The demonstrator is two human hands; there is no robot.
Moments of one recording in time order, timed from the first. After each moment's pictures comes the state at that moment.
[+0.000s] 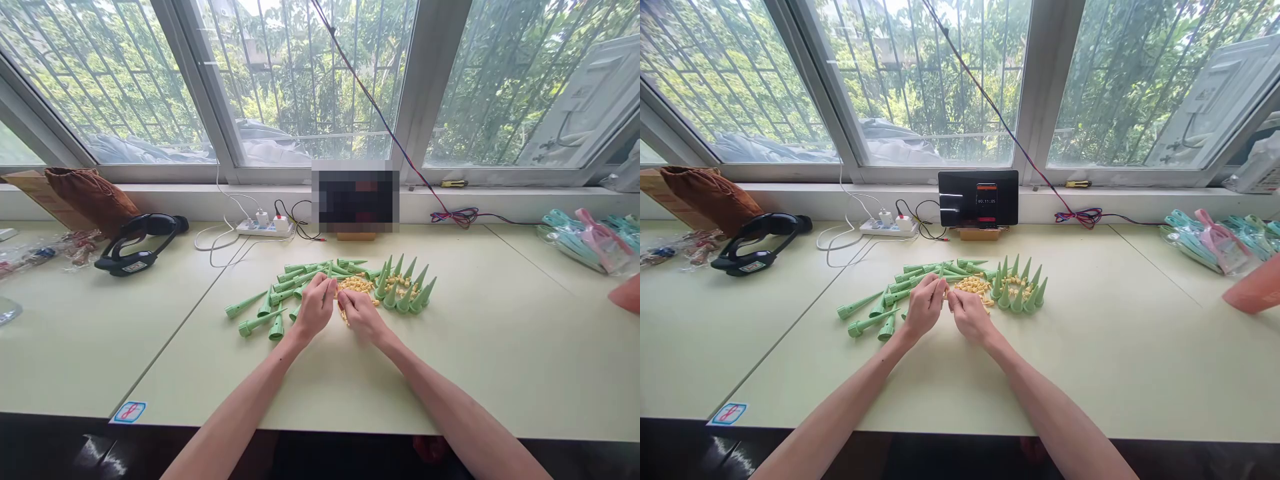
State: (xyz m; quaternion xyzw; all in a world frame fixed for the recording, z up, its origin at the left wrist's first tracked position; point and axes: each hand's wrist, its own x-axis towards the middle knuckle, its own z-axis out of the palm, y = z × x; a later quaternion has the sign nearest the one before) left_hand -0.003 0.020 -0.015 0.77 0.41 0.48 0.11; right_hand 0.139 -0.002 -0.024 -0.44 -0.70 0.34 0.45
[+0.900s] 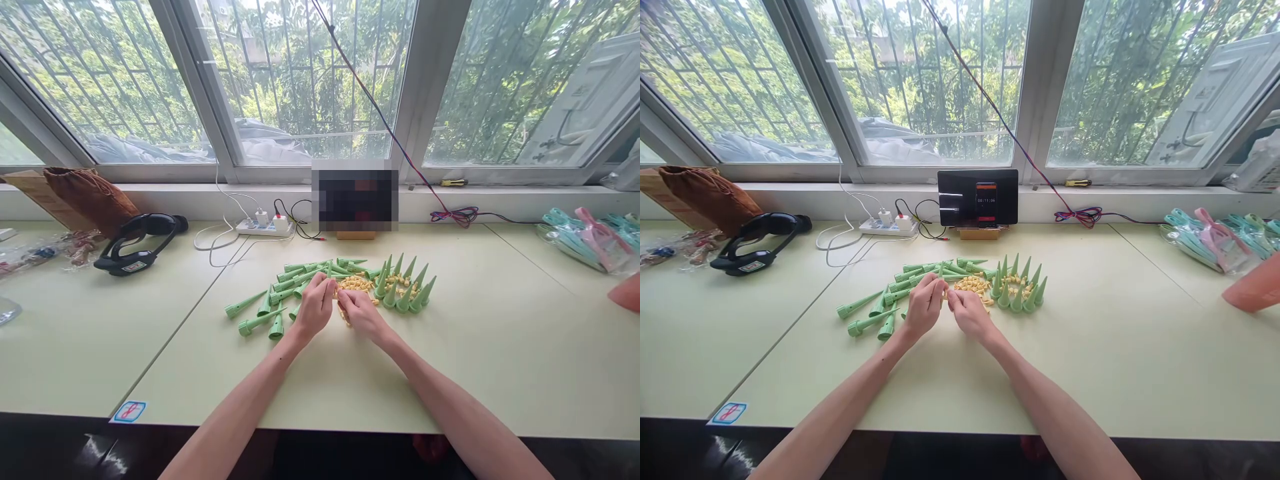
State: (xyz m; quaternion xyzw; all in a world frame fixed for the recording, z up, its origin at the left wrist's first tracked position) left_hand -0.005 0.021 -0.017 0.78 0.40 0.48 0.10; right_hand 0.138 -0.003 -0.020 -0.43 -0.66 0.44 0.44
